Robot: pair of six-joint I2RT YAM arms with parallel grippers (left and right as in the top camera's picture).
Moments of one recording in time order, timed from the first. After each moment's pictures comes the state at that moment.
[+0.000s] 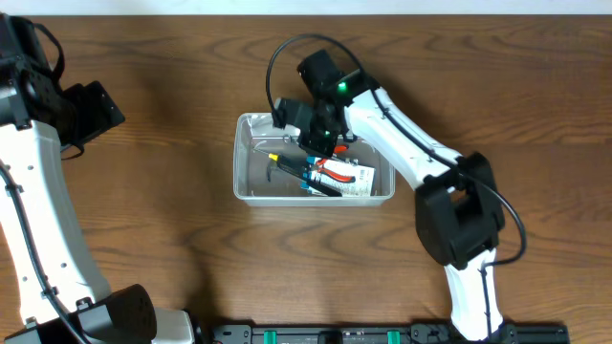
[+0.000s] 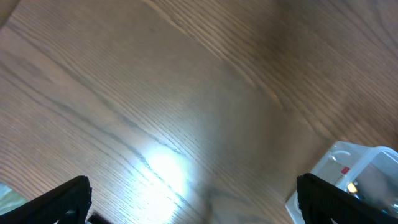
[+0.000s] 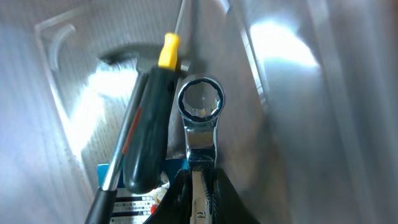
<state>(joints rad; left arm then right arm) 0.33 1.61 1.91 -1.48 -0.11 -0.27 0.57 2.20 1.83 -0.96 -0.28 -0.64</state>
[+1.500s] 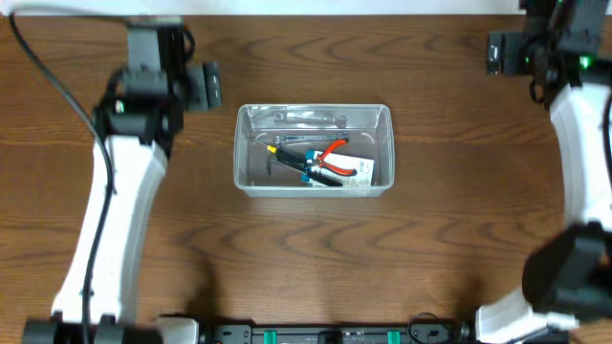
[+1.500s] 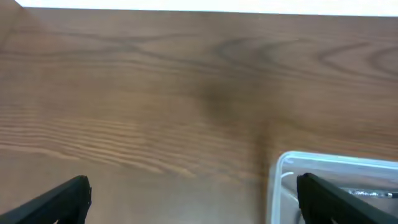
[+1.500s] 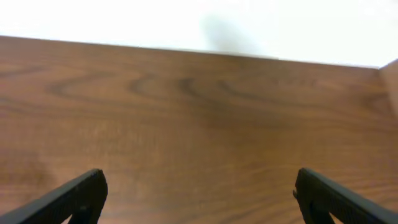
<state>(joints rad) -0.09 1.44 1.37 -0.71 -0.20 -0.09 -0.16 1.70 1.54 -0.53 -0.02 -0.18</state>
